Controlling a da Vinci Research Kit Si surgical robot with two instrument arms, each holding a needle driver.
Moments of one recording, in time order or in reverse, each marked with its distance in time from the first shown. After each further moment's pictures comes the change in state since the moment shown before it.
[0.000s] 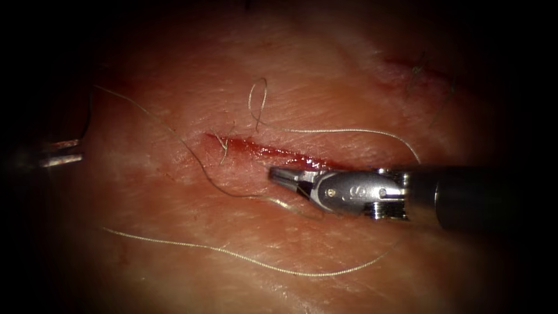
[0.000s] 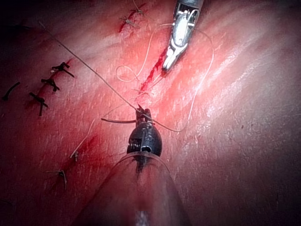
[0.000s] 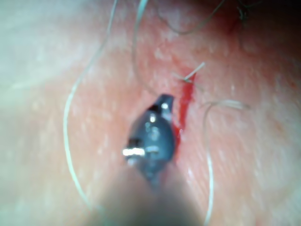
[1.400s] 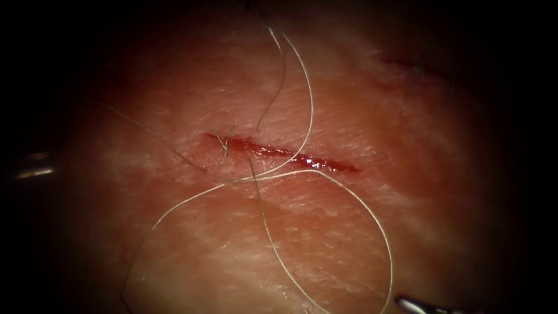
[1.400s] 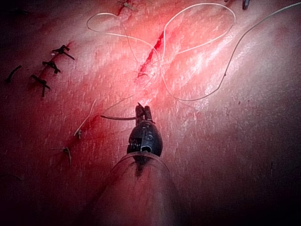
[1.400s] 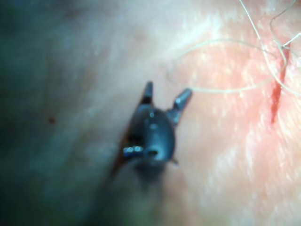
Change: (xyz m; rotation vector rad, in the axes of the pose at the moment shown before) right arm 0.005 -0.011 -0.020 0.148 0.009 0.045; left arm -0.003 0.000 -0.005 -0.003 0.015 0.027
